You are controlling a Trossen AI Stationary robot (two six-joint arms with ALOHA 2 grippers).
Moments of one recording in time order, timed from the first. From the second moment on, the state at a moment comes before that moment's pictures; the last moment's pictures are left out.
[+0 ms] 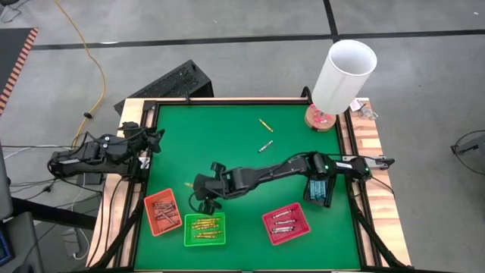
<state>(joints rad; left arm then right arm) 0.00 0.07 0.45 -0.75 -0.85 -0.72 0.23 2.41 2.36 -0.77 0.31 0.33</state>
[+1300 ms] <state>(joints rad) 0.00 0.07 0.45 -0.75 -0.85 -0.73 0.23 2.48 2.33 -0.77 -0.35 0.49</state>
